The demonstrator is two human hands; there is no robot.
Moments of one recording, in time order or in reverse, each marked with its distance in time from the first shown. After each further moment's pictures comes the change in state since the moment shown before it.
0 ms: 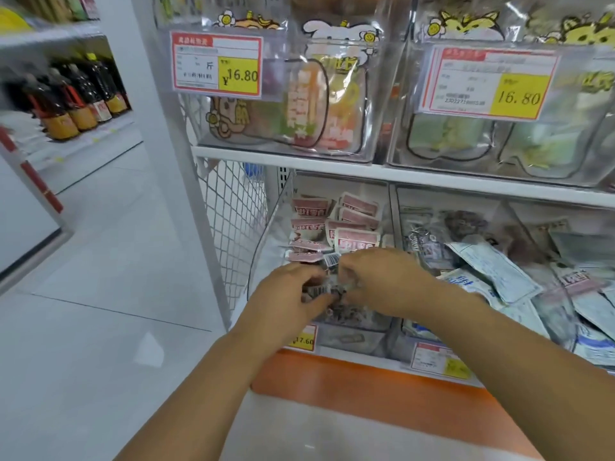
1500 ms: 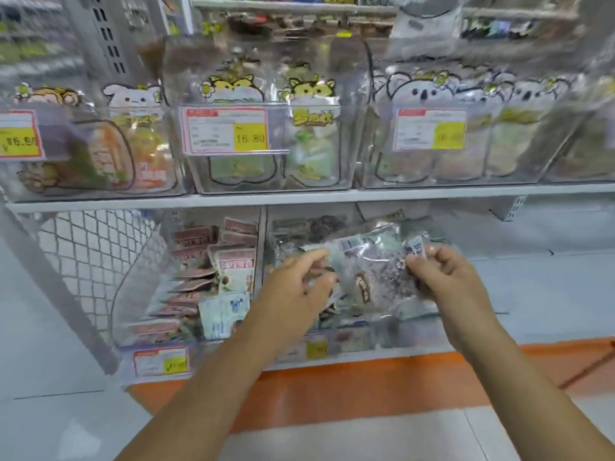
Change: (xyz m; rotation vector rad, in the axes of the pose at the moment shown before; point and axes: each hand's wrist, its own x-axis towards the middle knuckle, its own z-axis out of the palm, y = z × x) left_hand 0.004 0.178 0.049 -0.299 -0.110 0.142; right_hand -0.201 0.110 -0.007 1.321 0.835 0.619
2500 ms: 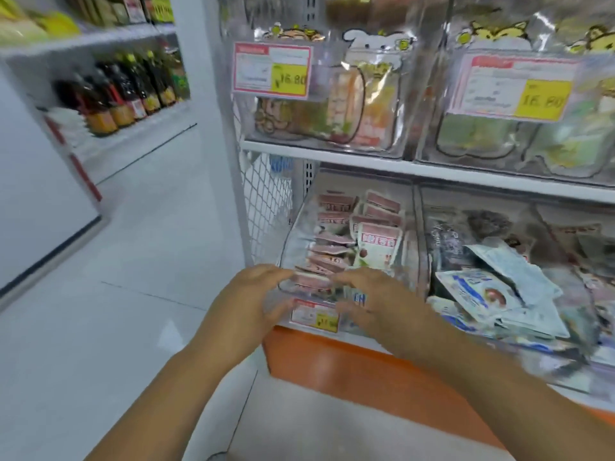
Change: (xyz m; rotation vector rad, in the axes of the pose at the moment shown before) left_hand -0.112 -0.146 -0.144 0.466 0.193 -0.177; right_hand -0.041 0.008 0.219 -0.851 -0.843 -0.431
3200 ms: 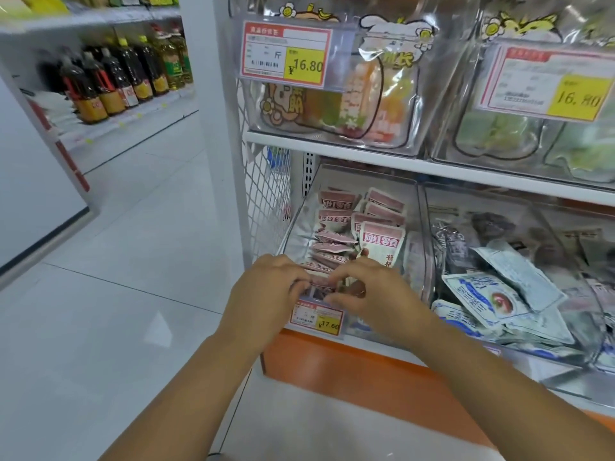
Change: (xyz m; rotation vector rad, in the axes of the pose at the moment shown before) left_hand 0.028 0.002 0.018 0.078 0.085 0.025; right_hand 0.035 0.004 0.019 0.153 0.036 0.048
